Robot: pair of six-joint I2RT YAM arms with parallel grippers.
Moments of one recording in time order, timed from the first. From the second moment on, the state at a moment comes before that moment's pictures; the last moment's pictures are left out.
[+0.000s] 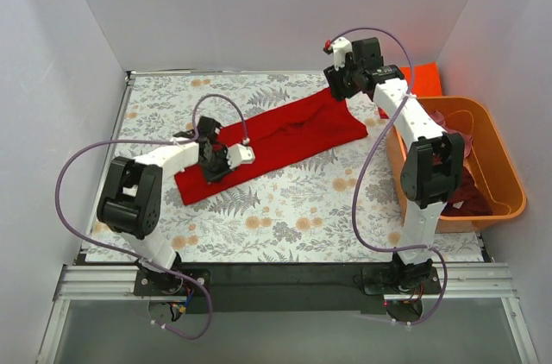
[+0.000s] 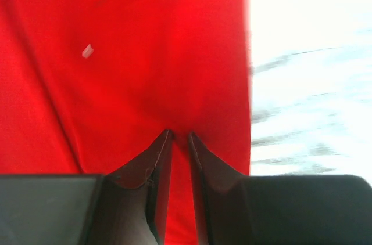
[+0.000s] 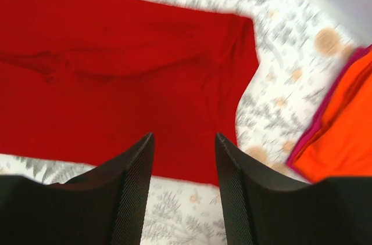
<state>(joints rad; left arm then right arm) -0.27 1.72 1.02 -0.59 0.27 0.94 0.28 1.95 1.83 -0.57 -0.18 -0.32</state>
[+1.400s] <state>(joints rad) -0.09 1.60 1.15 -0.42 0.73 0.02 0.37 2.45 2.14 -0.74 -0.11 -0.24</state>
